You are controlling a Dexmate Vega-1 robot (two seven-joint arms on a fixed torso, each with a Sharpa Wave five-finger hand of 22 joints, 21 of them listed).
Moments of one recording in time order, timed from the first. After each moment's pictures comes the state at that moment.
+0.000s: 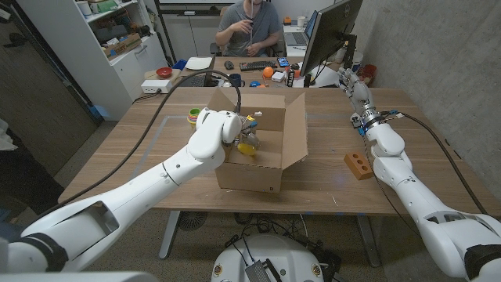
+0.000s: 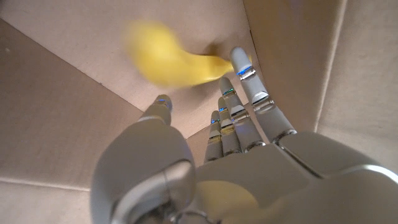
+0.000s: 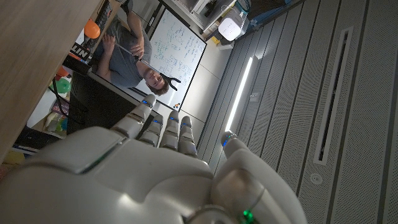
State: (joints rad) left arm 0.59 0.60 0.83 -2.05 1.11 0.64 -1.00; left_hand 0.70 -0.05 0.34 -0.01 0.21 0.27 0.14 0.17 0.19 0.42 0.10 0.18 0.19 0.61 -0.01 0.18 0.19 0.74 0.08 0.65 0.16; right arm -0.70 -0.39 -0.15 -1.02 0.38 0.64 0.26; right_hand 0.10 0.09 0.42 0.06 0.22 0.13 0.03 0.19 0.17 0.13 0.02 0.22 0.18 0.02 -0.04 0.18 0.18 0.22 -0.04 0.19 0.17
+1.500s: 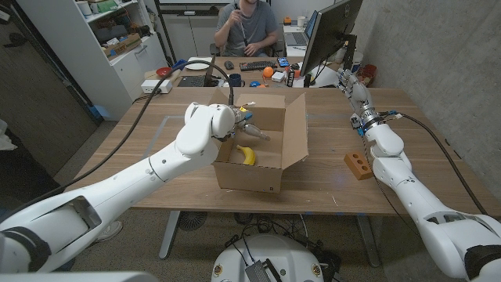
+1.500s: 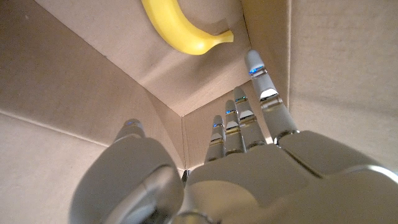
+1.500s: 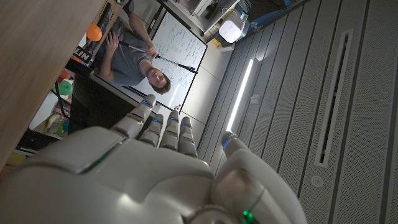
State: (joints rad) left arm 0.56 0.69 0.85 -2.19 1.02 0.76 -0.94; left_hand 0.50 -0.13 0.18 0.08 0.26 0.20 0.14 0.18 0.18 0.33 0.16 0.19 0.19 0.44 0.10 0.18 0.18 0.69 0.21 0.45 0.17; right arm -0.70 -0.39 -0.15 -1.02 0.37 0.63 0.26; right_hand 0.10 0.09 0.42 0.06 0.22 0.13 0.03 0.18 0.17 0.14 0.02 0.22 0.18 0.03 -0.03 0.18 0.18 0.22 -0.04 0.19 0.17
